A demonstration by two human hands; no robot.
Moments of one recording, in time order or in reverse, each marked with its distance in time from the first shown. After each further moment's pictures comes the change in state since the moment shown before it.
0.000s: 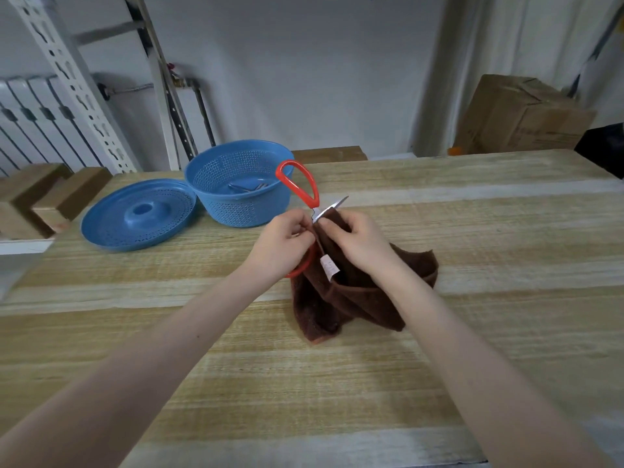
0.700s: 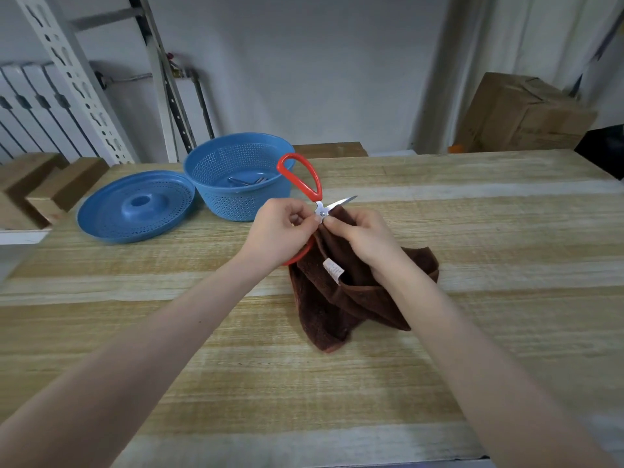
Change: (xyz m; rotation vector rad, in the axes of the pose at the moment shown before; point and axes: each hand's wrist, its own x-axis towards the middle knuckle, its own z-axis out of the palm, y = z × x) left_hand 0.006 -0.001 -0.005 0.119 0.120 0.084; right_hand -0.001 0.008 -0.003 0.315 -0.008 0.171
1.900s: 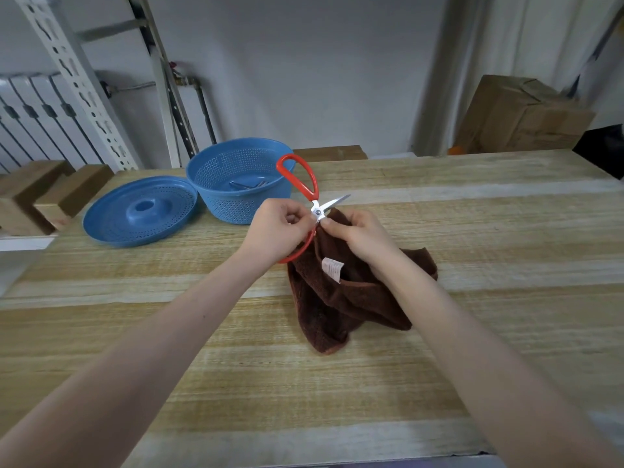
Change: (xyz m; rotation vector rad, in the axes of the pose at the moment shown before) left_hand 0.001 0.003 -0.004 -0.038 -0.013 -0.078; right_hand 0.006 0.002 -0.003 -0.033 -0.069 -0.017
